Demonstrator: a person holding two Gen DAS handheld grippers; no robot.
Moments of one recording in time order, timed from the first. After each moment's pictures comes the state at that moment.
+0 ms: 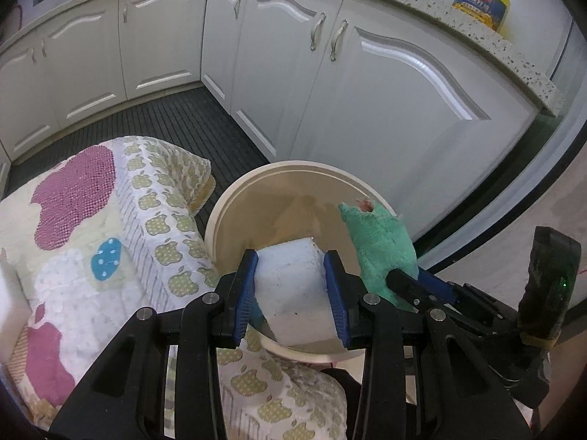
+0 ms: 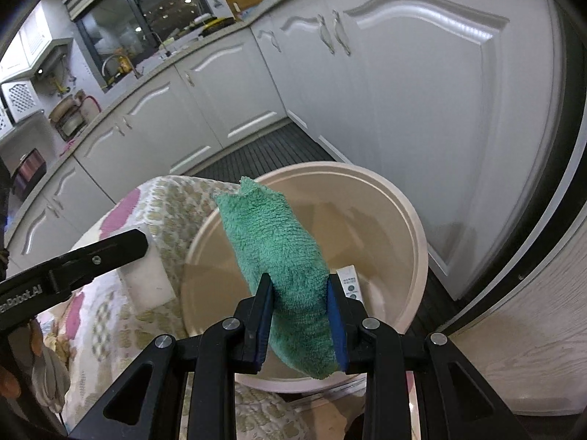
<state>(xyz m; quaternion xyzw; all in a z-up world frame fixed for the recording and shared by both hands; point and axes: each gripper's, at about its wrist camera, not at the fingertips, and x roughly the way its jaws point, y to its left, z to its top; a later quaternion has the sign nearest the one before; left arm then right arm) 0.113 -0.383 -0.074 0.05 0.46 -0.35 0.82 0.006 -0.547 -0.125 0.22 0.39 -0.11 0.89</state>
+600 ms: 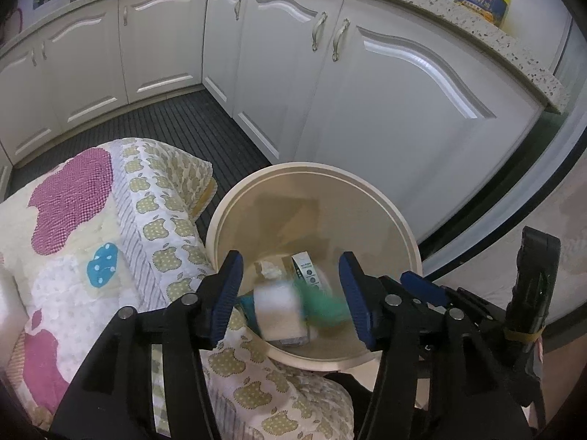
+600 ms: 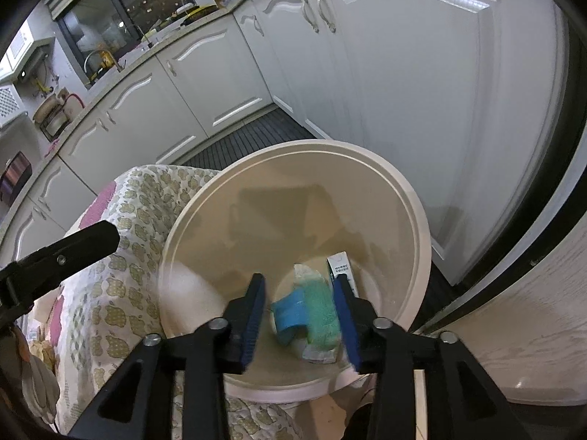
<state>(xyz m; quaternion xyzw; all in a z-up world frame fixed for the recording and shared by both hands) 0.115 -0.386 -0.079 0.06 0.45 -0.35 0.82 0.023 -0.555 -0.146 0.23 0.41 -0.13 0.87</state>
